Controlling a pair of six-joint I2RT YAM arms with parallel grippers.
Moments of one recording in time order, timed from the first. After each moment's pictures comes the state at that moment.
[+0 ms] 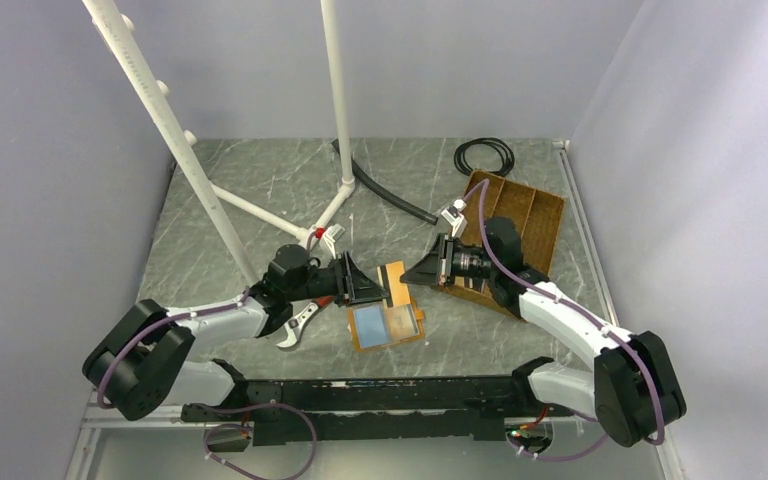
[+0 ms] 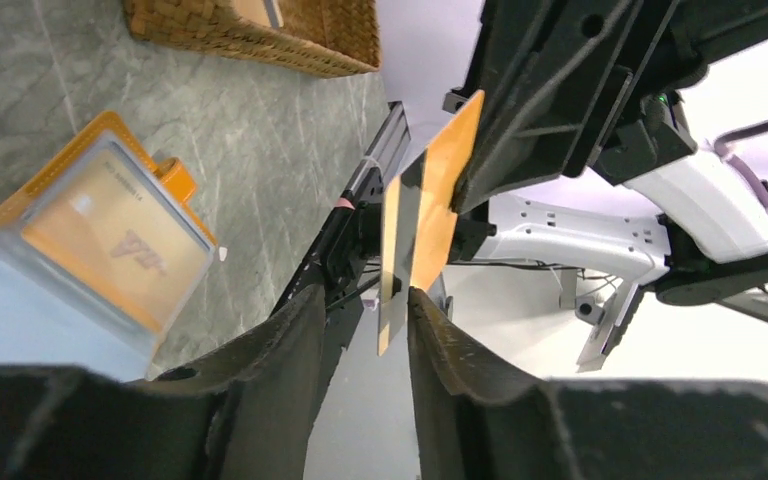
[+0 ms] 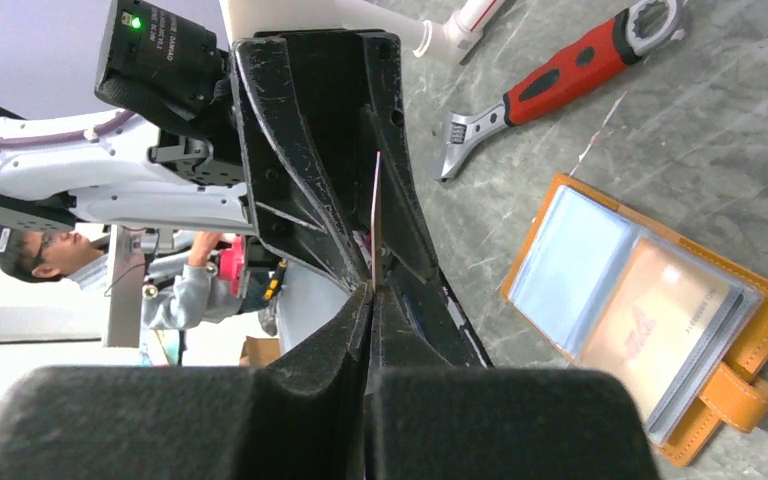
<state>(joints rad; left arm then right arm) -0.66 1.30 0.43 0.65 0.65 -1.13 0.41 1.14 0.55 0.24 -0.89 0.86</state>
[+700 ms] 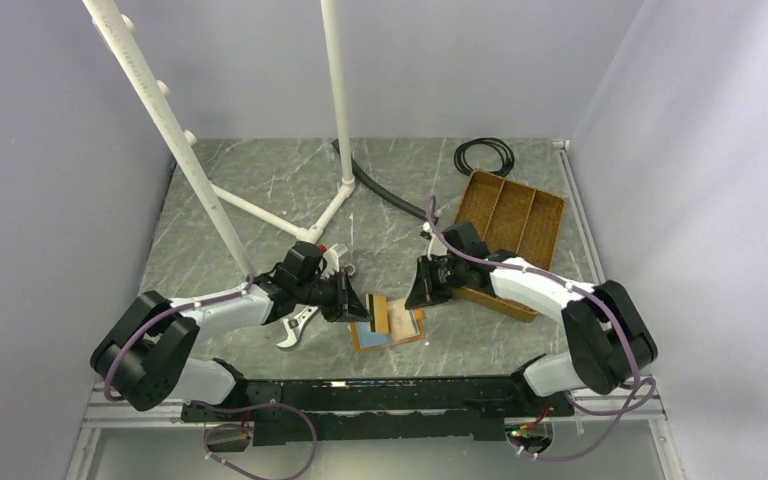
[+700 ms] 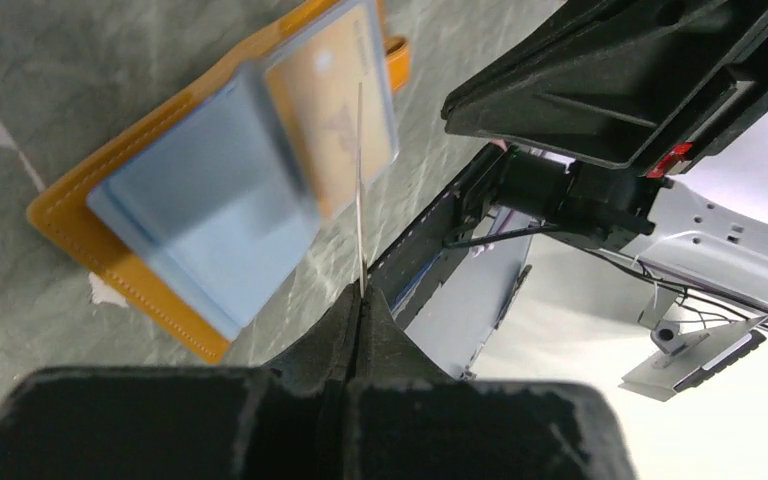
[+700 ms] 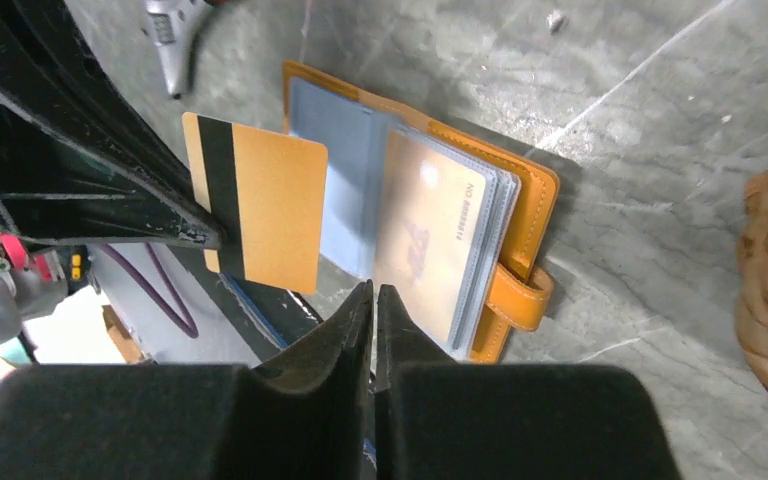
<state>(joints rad) -0.64 1.33 0.53 0.13 0.62 -0.96 0.50 1.38 0.70 -0.25 -0.60 0.49</state>
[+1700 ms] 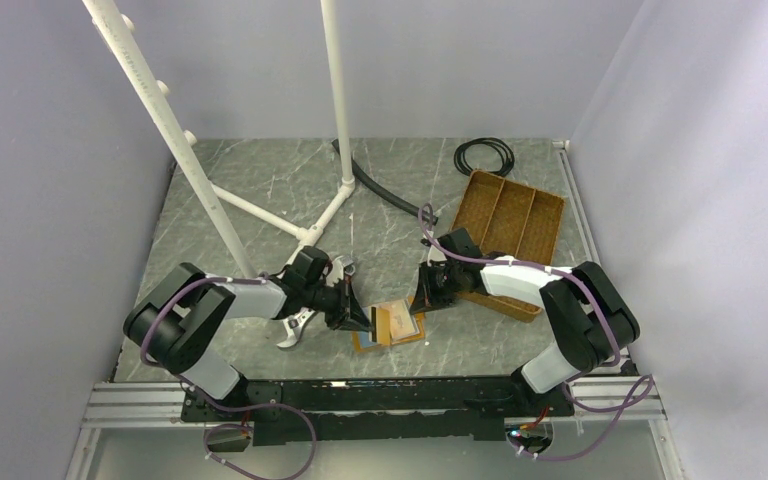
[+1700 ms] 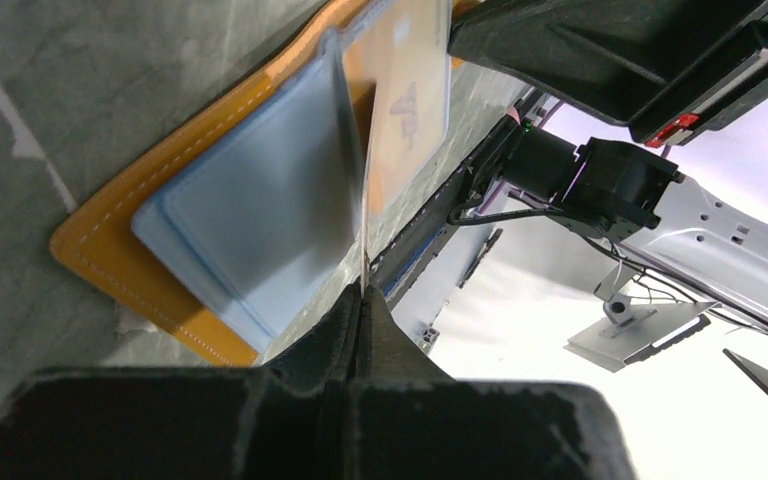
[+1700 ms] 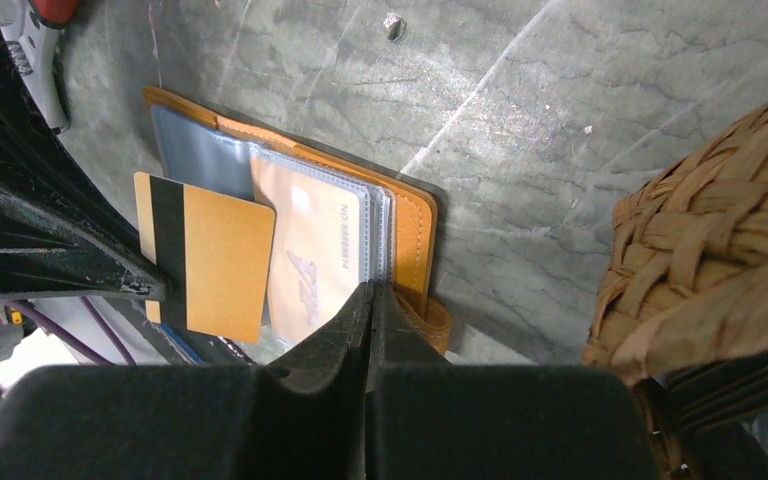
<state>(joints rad) -0.62 1.57 0.53 0.21 0.77 -1.01 0.52 1.54 0.68 -0.20 -0.50 0.46</state>
